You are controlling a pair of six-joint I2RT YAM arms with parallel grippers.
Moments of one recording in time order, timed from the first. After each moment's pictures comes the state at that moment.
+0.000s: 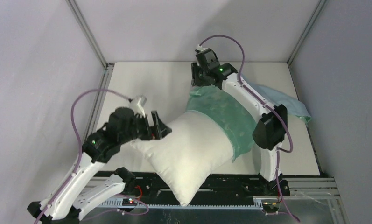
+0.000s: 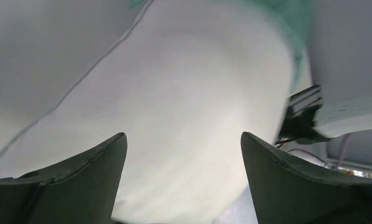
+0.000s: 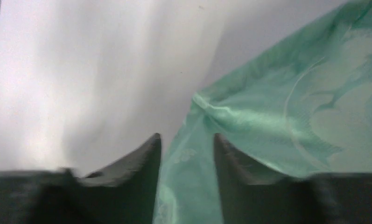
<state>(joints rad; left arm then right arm) -0.60 0.78 1.04 -0.78 0.14 -0.61 0.62 2.01 1.96 -0.72 0.08 0.44</state>
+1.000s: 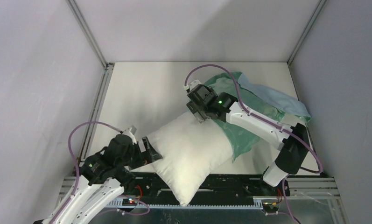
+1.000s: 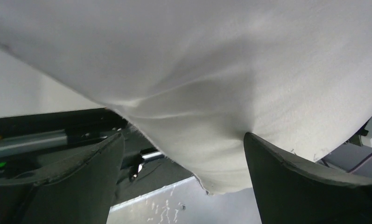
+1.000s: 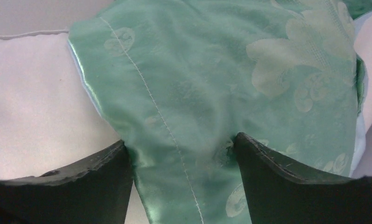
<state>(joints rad) -0.62 0.38 0.66 -1.13 0.07 -0.91 0.90 1.62 1.50 -0.84 0.44 0.10</state>
